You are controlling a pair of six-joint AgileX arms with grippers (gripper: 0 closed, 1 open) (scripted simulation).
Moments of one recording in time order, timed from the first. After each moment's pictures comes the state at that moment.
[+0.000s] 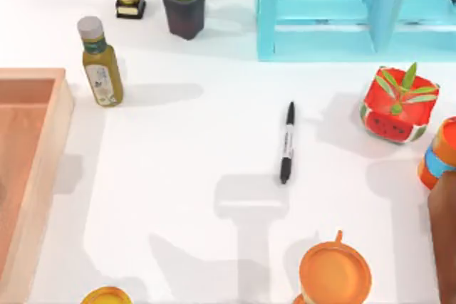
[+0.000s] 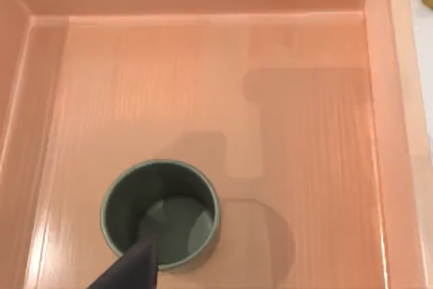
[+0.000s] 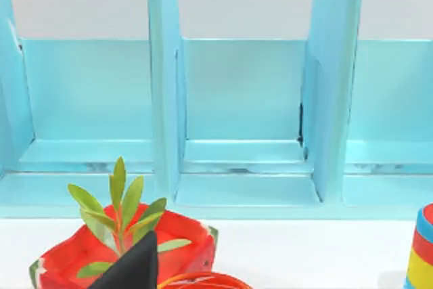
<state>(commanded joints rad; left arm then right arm) 0.10 0.88 0.74 -0.64 0.00 0.11 0.00 0.00 0.00 0.00 0.00 0.00</state>
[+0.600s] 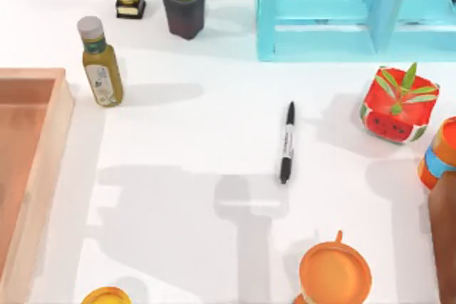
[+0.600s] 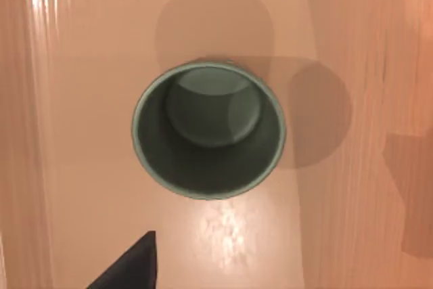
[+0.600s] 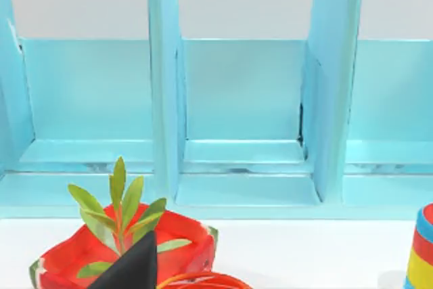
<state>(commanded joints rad) 0.18 1.58 1.32 -1.15 0.00 0.20 0.00 0.00 0.00 0.00 0.00 0.00</state>
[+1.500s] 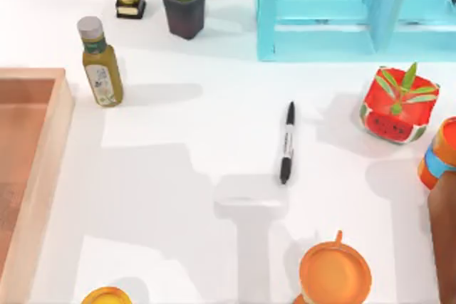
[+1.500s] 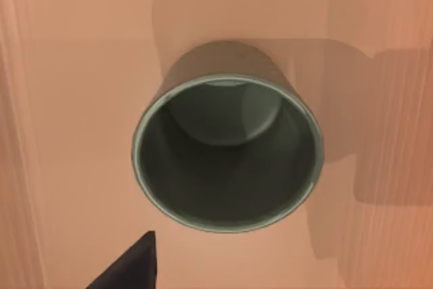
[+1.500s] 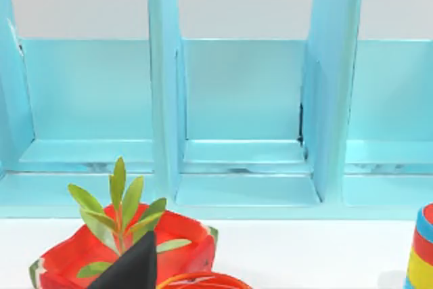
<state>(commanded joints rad) 0.20 1.78 1.41 -1.21 0.00 0.22 0.00 0.00 0.00 0.00 0.00 0.00</state>
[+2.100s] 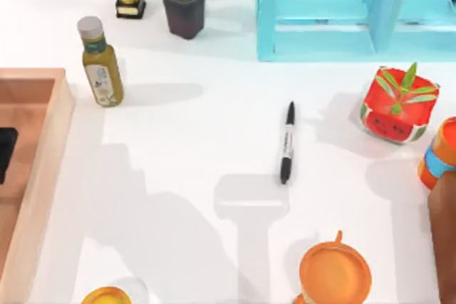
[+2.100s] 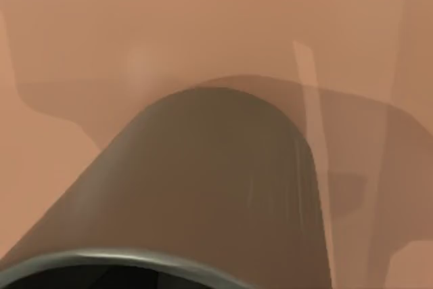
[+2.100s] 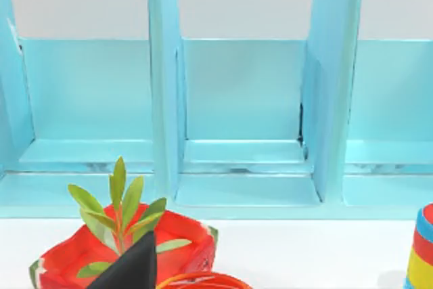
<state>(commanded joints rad) 0.21 1.85 1.18 -0.90 0.00 0.23 0.00 0.00 0.00 0.00 0.00 0.00</state>
